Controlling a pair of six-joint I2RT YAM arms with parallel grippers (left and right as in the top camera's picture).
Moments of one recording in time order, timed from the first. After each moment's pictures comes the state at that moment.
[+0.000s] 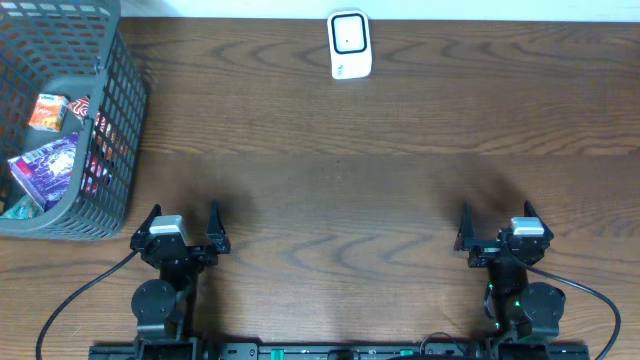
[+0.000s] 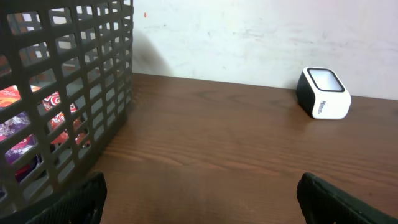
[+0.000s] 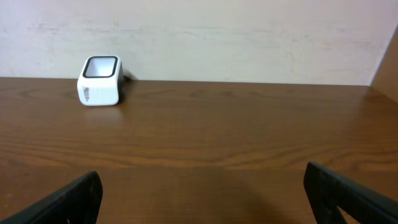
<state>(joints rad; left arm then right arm) 0.02 0.01 0.02 -0.11 0.00 -0.10 -0.03 0.01 0.01 -0.07 -0.05 -0.03</state>
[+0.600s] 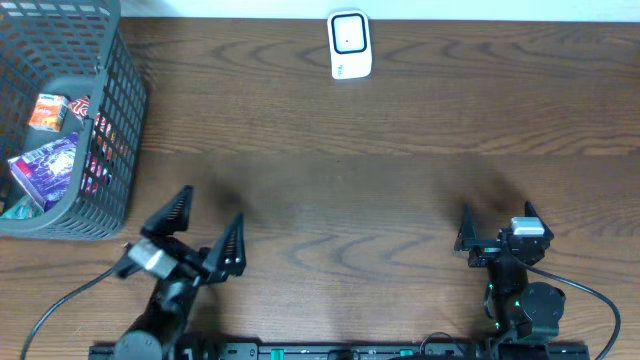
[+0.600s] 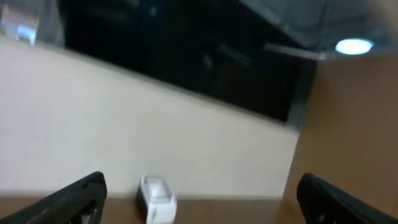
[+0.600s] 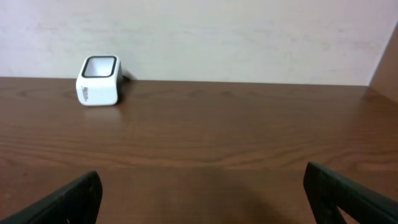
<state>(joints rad) 0.02 0.02 0.07 0.46 0.41 -0.54 -0.03 0.01 0.01 -0.07 -0.04 -0.03</state>
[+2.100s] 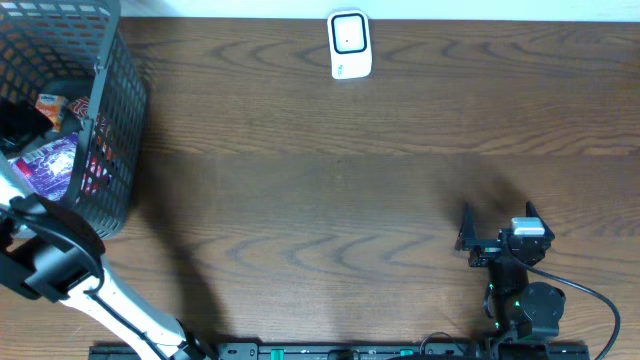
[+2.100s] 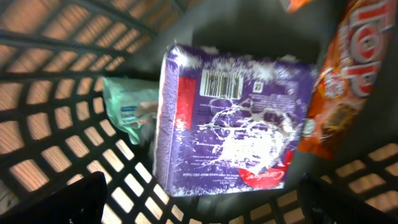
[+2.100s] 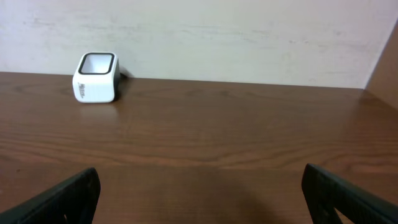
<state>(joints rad) 0.65 2.15 2.20 -1.47 -0.13 -0.24 -0.03 0.01 0.01 -0.07 -0.03 -0.04</state>
